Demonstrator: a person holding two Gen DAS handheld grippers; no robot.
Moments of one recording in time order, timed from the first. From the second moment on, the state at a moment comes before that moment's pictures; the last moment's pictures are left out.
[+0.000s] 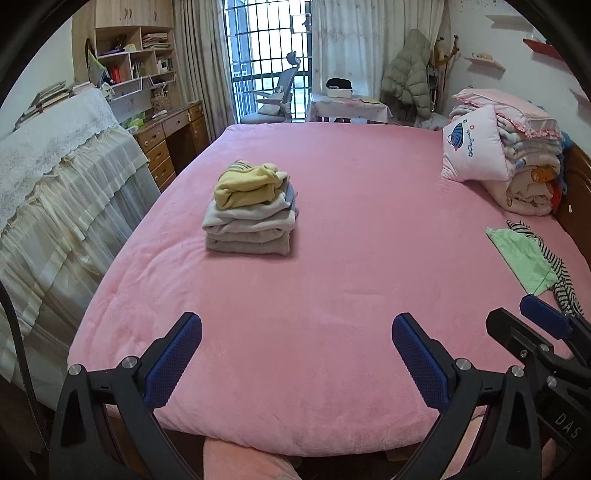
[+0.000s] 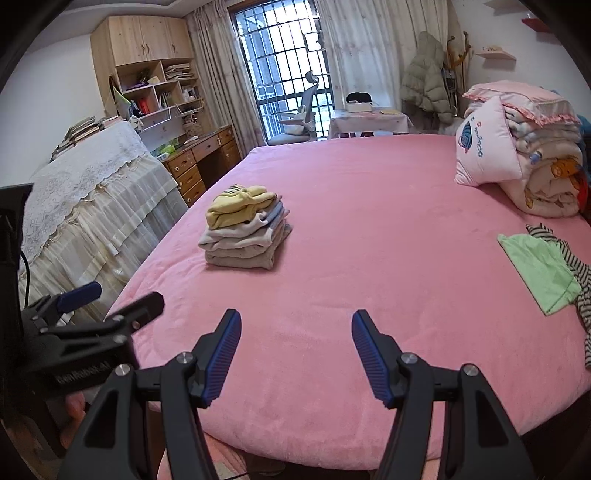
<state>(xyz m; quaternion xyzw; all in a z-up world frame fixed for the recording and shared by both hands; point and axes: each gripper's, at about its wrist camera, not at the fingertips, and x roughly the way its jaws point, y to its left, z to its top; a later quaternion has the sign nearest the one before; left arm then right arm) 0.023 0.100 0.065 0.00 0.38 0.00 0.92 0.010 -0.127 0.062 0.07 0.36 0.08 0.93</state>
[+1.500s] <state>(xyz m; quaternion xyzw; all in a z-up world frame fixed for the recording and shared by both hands) 0.030 0.076 0.034 -0.02 0.39 0.01 0.92 0.005 -0.151 0.031 0.05 0.37 0.02 0.93</state>
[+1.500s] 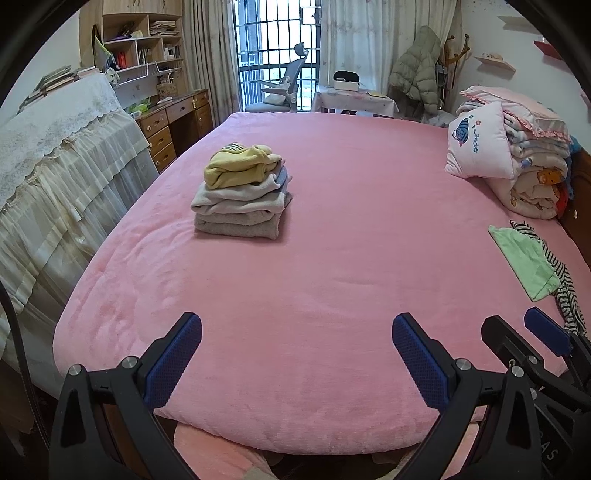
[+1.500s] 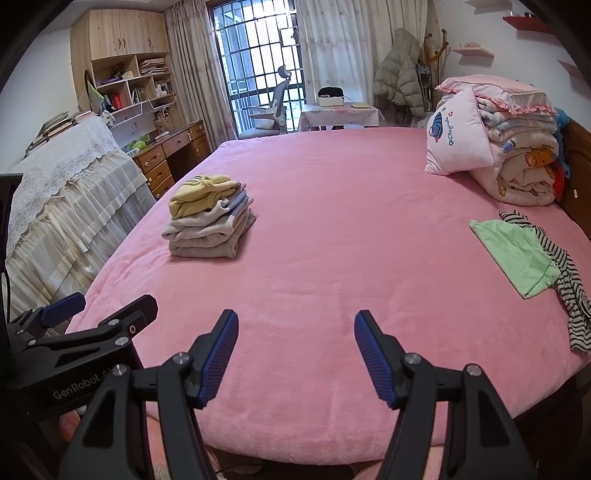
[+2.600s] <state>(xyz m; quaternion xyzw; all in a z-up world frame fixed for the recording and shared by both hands) 0.029 0.071 0.030 -0.01 0.39 0.01 0.92 0.005 -0.154 0.030 0.05 0.37 0.02 0.93</state>
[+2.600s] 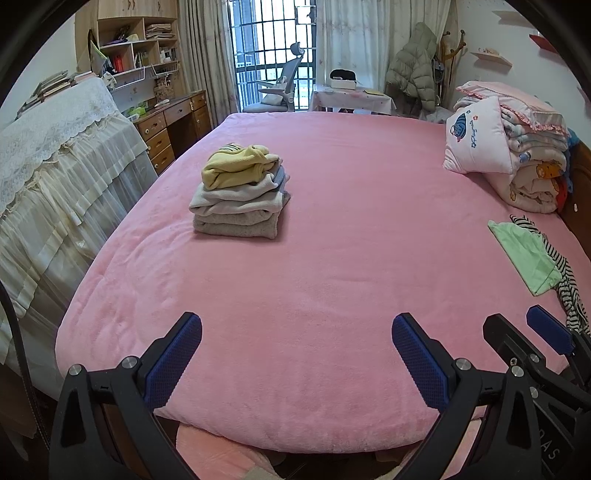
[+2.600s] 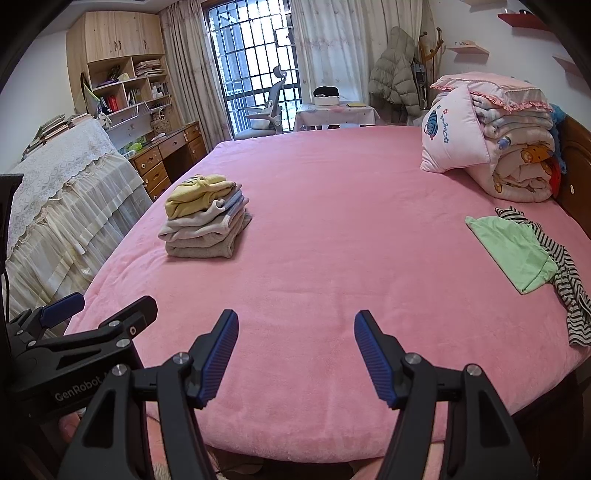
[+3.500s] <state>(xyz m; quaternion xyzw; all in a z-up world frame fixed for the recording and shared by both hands) 0.029 0.071 0.030 -0.01 0.39 0.01 0.92 0.005 -0.156 0.030 0.05 0.37 0.02 0.93</state>
